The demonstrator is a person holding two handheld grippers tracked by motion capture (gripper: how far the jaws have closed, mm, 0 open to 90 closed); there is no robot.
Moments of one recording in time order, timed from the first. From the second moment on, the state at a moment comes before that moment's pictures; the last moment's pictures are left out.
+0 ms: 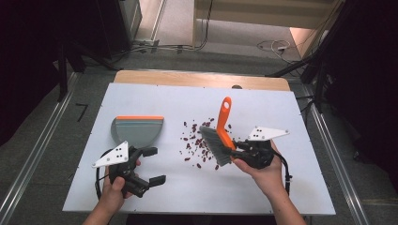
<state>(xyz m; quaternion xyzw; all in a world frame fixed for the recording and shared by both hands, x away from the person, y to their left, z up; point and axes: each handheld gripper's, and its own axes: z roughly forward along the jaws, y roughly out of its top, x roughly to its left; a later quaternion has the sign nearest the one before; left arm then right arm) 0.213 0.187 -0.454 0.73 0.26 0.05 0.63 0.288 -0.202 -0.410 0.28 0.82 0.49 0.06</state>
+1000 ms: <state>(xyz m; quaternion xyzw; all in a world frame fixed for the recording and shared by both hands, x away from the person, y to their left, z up) 0.216 0.203 -0.463 0.74 0.30 0.10 0.59 0.427 -0.196 -0.429 0.35 0.89 0.13 0.28</state>
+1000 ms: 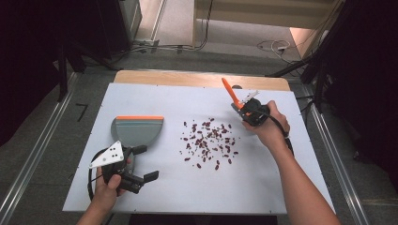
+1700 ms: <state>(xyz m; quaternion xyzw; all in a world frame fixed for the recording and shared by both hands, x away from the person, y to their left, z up) 0.217 0.201 -0.465 0.74 0.30 0.11 0.59 0.392 -0.137 -0.459 0.28 0.92 0.05 0.28</state>
